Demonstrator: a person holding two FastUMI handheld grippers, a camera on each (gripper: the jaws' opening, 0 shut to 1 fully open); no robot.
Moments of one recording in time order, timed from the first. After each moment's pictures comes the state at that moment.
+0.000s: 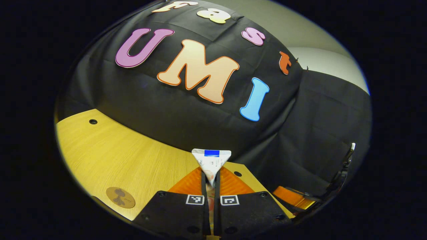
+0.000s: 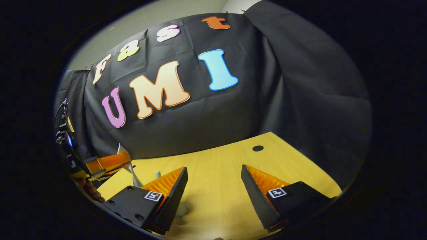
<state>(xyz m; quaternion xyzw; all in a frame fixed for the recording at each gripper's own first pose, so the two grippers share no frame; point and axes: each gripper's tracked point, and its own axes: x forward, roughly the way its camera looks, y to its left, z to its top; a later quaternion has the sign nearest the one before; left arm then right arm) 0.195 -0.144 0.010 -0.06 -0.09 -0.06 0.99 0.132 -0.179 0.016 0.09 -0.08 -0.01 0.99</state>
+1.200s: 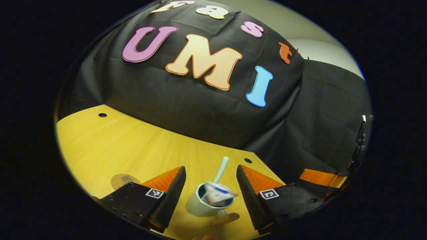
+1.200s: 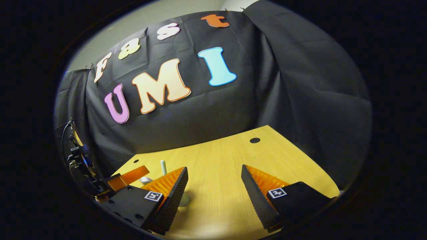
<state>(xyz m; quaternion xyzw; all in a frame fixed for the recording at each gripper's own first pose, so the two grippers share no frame) 0.167 -0.122 -0.046 -0.04 -0.06 -0.02 1.00 0.102 -0.162 -0.010 0.09 -0.03 0.02 1.00</state>
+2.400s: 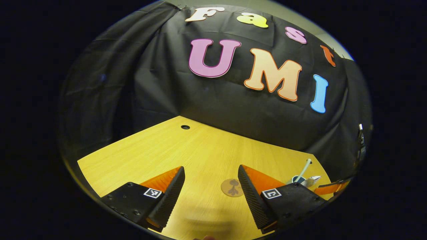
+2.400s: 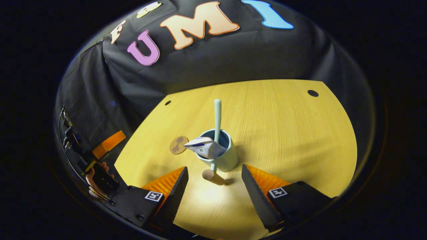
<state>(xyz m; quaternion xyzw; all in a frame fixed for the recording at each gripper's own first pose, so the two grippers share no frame) 0.034 0.087 -0.020 -0.03 -0.04 0.22 0.97 0.117 -0.021 -0.110 0.00 0.27 0.16 0.95</state>
